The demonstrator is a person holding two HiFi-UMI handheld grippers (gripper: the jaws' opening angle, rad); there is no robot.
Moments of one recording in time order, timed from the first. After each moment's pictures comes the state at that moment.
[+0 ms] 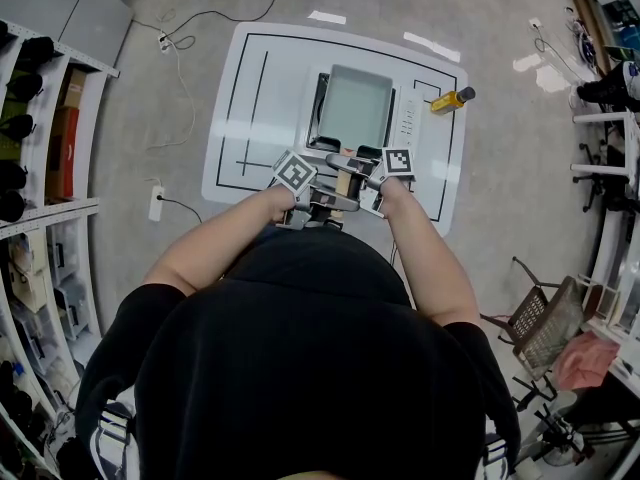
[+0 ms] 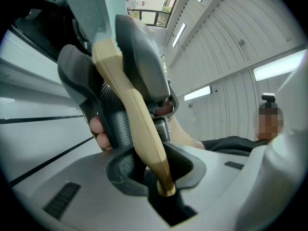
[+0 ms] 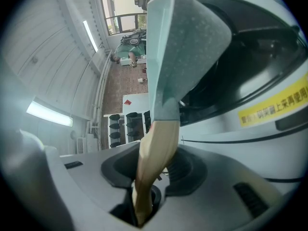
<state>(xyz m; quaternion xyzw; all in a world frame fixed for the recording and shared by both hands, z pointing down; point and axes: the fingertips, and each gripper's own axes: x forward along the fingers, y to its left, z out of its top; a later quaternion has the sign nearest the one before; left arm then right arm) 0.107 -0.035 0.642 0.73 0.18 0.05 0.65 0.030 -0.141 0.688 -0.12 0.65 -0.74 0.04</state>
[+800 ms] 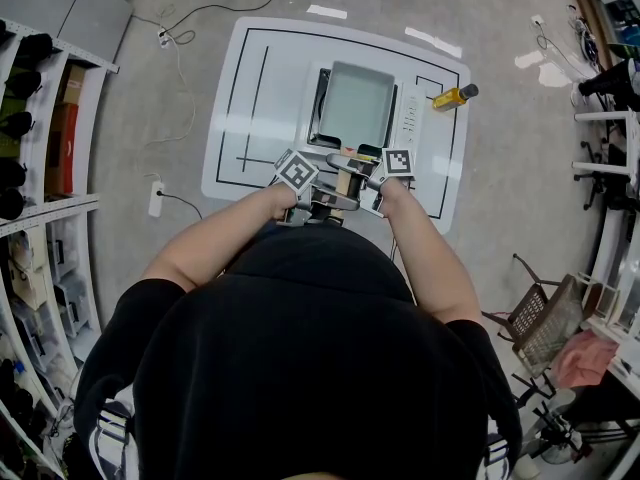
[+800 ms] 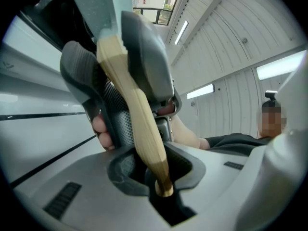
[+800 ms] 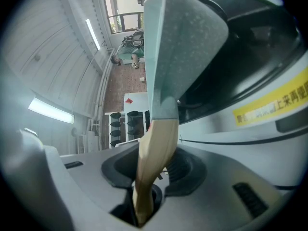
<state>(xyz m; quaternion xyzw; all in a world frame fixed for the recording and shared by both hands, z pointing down) 0.108 -0.028 0.658 0.73 0.17 0.07 0.65 0.030 -0.135 0.697 -0.12 0.67 -0.74 0.04</state>
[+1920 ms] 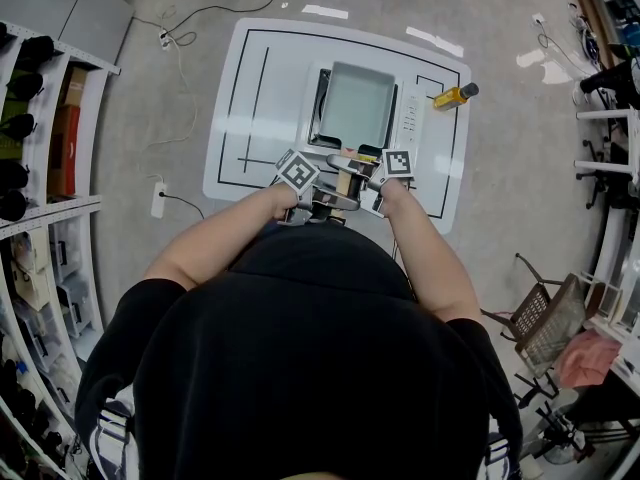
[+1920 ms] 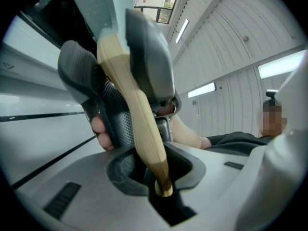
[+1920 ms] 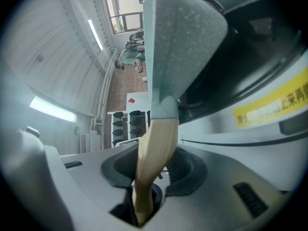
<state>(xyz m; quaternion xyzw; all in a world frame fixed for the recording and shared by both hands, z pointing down) 0.107 -0.027 0.667 0.74 0.17 0.09 0.65 0.029 -0.134 0.700 -0.10 0.67 -0.73 0.06</state>
